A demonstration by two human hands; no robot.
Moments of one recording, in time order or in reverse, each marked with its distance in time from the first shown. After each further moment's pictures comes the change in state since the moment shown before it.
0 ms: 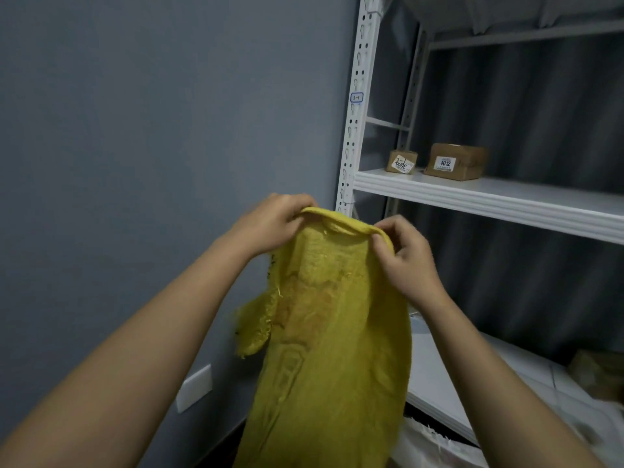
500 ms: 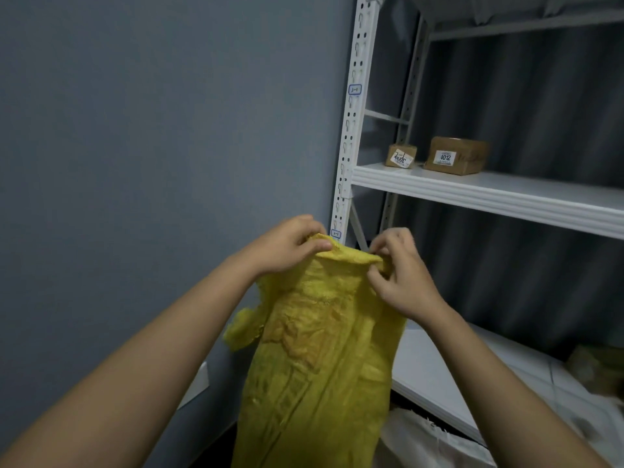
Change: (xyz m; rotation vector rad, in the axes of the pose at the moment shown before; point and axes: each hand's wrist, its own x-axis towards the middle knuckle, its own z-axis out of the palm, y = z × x) left_hand -0.004 0.001 0.043 -0.146 -0.196 -0.049; right_hand -0.017 0.022 -0.003 -0.249 -0.195 -0.062
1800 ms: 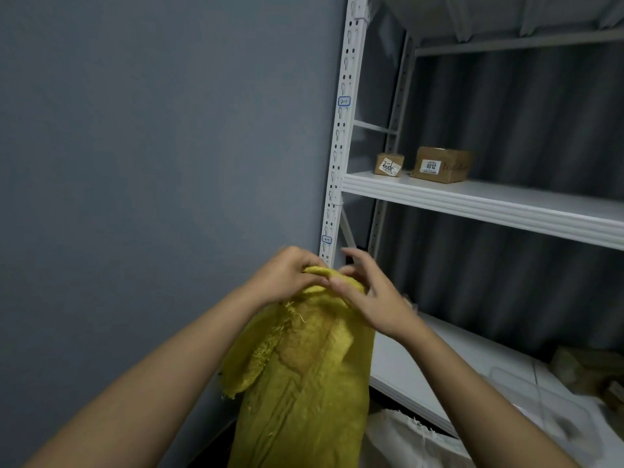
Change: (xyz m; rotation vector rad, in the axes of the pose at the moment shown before) left_hand -0.019 0.019 0.031 -0.179 0.042 -0.072; right_hand -0.018 -0.011 0.017 0.361 -0.182 0.195
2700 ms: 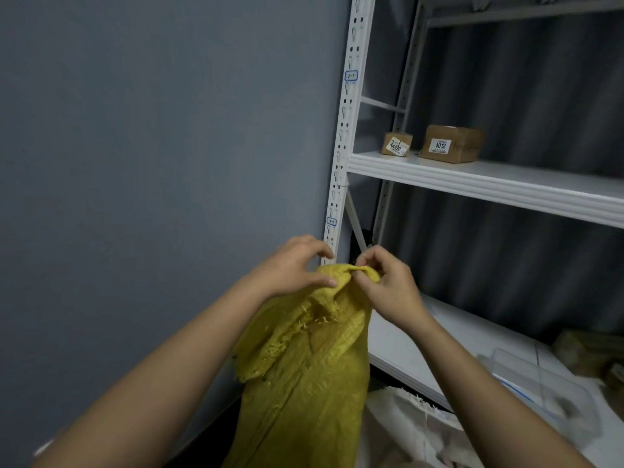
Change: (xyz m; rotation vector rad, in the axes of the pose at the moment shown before) left_hand -0.010 -0.011 0.013 0.200 -0.100 -0.052; right_hand -0.010 0.015 0.004 -0.115 0.235 0.001
